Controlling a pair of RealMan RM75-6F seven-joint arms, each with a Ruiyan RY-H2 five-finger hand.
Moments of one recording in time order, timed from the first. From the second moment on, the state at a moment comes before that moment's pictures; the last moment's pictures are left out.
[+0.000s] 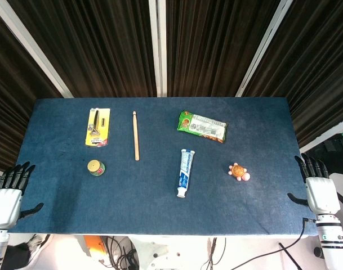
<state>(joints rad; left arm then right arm) -0.06 -1.18 -0.01 -1.50 1.58 1.55 -0.01 0.13 -1.21 0.08 -1.52 -1.41 1.39 -0.07</state>
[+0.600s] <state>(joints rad) -0.06 -1.18 -0.01 -1.50 1.57 1.56 -0.01 0.15 -1.22 0.08 -1.51 -1.40 1.34 -0.07</state>
